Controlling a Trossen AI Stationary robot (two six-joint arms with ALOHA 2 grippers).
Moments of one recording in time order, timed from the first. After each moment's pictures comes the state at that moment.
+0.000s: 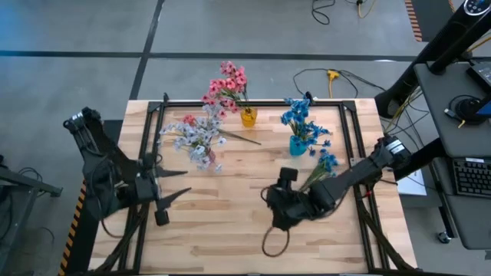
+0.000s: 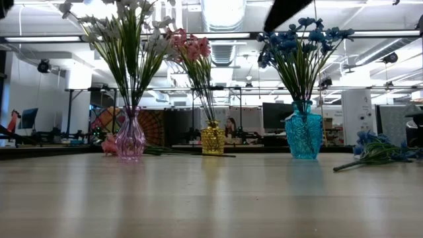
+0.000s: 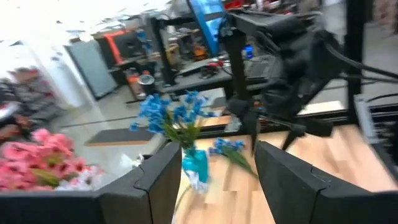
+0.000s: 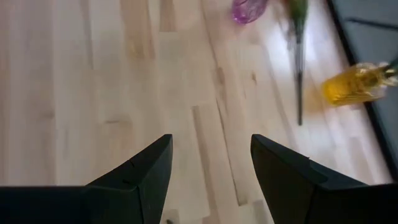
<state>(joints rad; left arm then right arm) -0.96 1.07 1.11 -0.31 -1.27 -0.01 0.51 1.75 1.53 -0.94 0.61 0.46</state>
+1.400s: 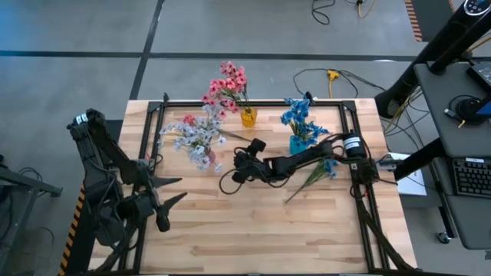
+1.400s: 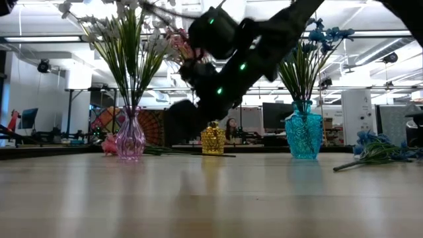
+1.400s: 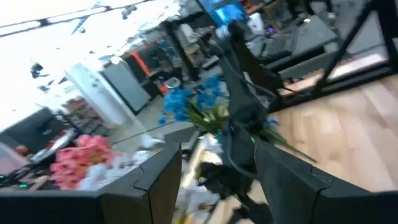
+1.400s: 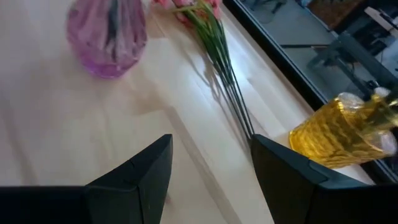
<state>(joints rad) -1.08 1.13 1.06 -0.54 -1.48 -0.11 0.05 2.11 1.29 0.14 0.74 0.03</state>
